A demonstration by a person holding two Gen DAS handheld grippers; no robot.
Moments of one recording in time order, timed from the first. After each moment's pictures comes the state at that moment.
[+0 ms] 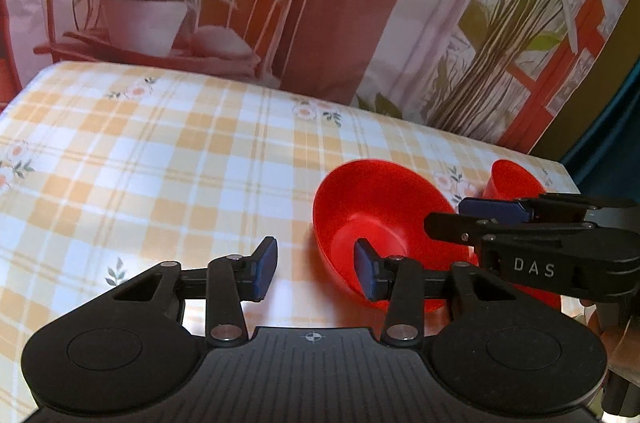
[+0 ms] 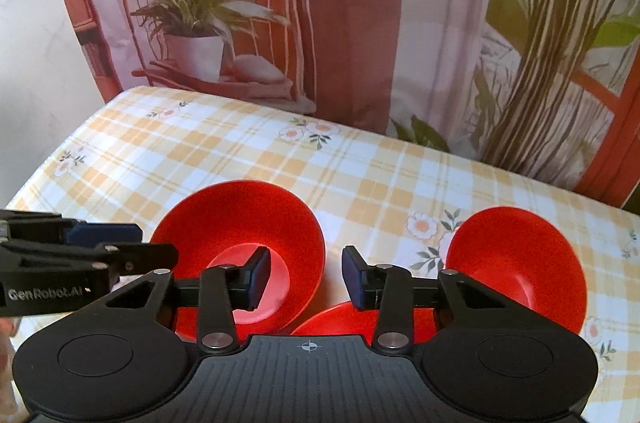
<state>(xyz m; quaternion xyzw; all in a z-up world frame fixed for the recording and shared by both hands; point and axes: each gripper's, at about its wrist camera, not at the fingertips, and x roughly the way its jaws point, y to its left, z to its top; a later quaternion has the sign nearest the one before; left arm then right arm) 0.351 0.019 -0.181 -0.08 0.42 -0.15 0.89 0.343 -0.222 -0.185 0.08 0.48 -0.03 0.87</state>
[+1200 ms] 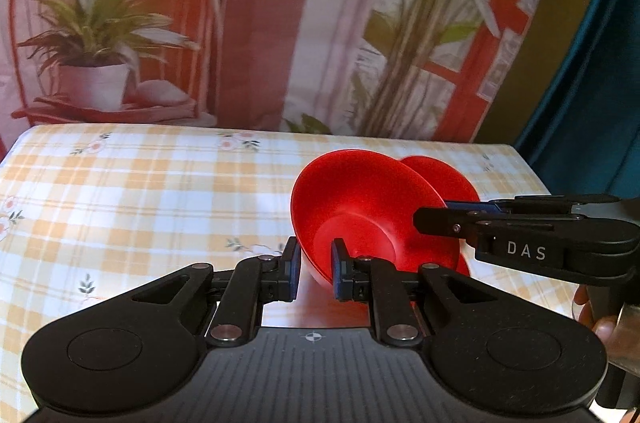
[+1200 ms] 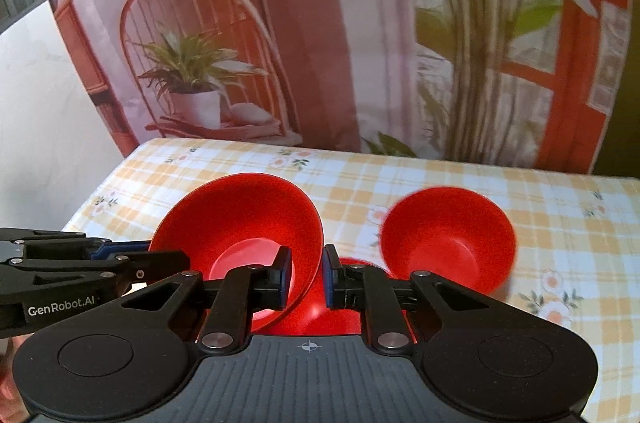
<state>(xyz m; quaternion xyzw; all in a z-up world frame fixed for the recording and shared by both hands) 0.301 -0.036 -0.133 -0.02 0.37 -0.19 0.91 0.258 -0.268 -0.132 0.16 0.42 -0.04 0.89</state>
